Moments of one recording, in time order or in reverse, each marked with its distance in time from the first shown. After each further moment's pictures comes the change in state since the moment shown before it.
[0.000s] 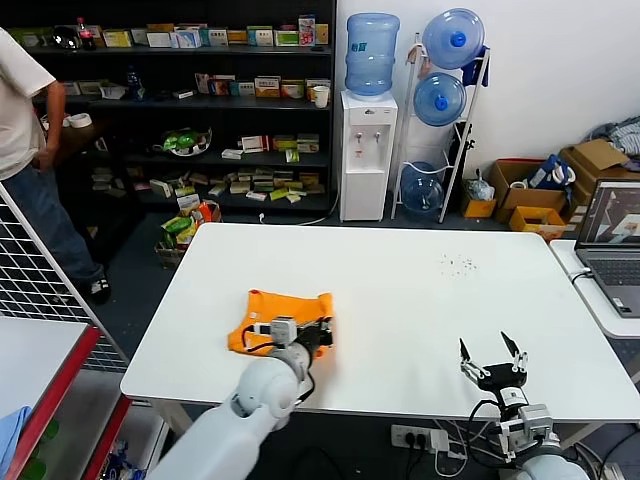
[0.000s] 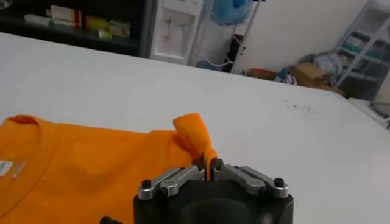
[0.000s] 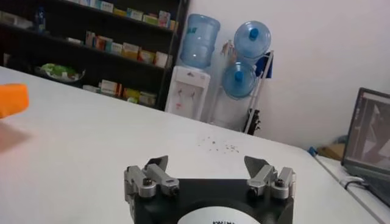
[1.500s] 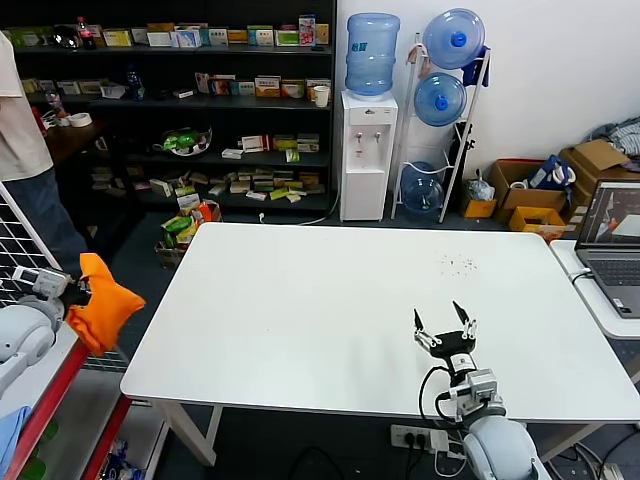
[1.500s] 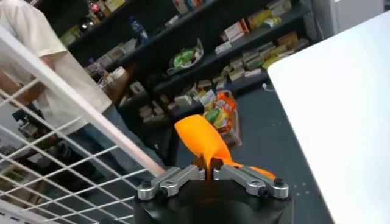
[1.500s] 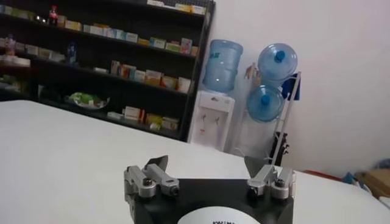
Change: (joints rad) left arm 0.027 0.910 -0.272 0.083 0.036 0.055 0.186; right arm 0.201 0.048 -0.191 -0.036 -0.044 -0.035 0.042
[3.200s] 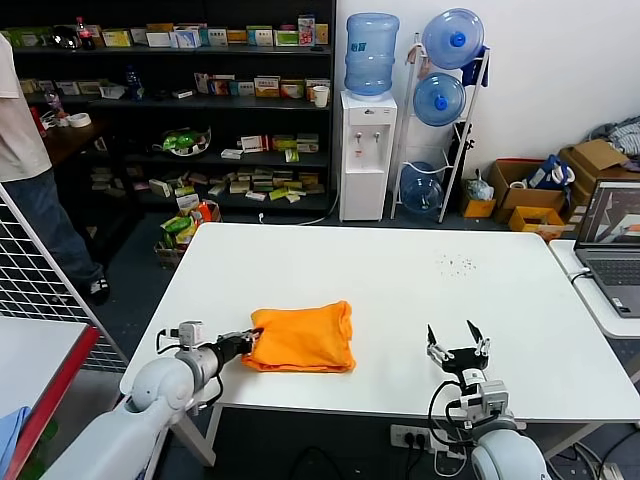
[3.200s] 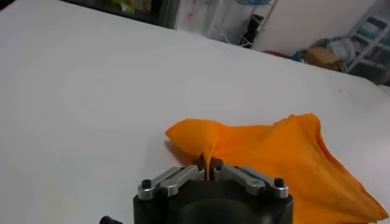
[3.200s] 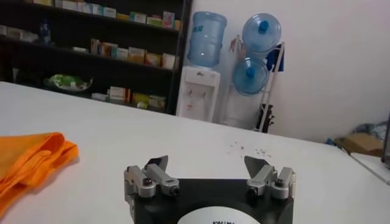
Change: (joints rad) left arm 0.076 -0.550 0.038 -0.046 -0.190 -0.003 0.163; right arm -0.053 0.015 0.046 0.004 0.045 -0.053 0.020
